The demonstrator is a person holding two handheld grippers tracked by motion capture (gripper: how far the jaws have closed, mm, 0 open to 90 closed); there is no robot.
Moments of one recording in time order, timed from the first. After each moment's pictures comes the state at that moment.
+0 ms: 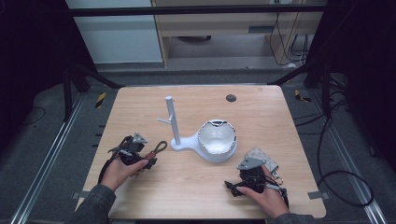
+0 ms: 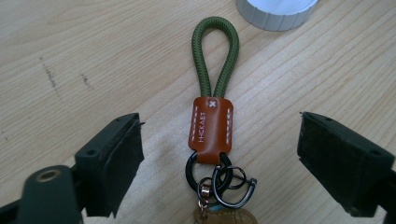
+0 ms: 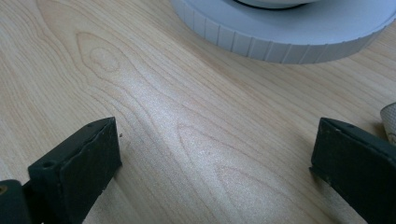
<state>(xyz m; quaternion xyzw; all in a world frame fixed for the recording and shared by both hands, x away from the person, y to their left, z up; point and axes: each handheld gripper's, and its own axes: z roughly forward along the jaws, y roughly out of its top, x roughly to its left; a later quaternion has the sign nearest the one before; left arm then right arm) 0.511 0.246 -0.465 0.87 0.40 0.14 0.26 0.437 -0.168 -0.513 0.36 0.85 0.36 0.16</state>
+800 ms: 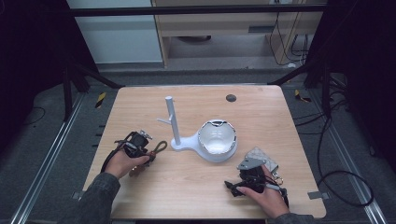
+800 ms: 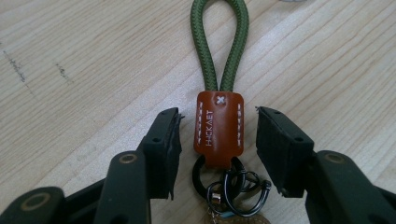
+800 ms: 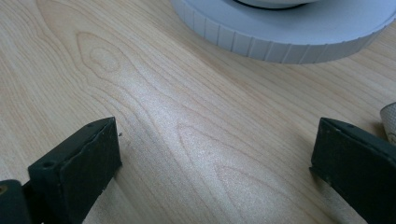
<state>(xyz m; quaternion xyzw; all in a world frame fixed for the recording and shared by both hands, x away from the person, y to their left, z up) 0.537 0.239 -0.469 0.90 0.39 0.09 0.19 0.437 -0.168 -0.513 0.36 0.85 0.36 0.16</state>
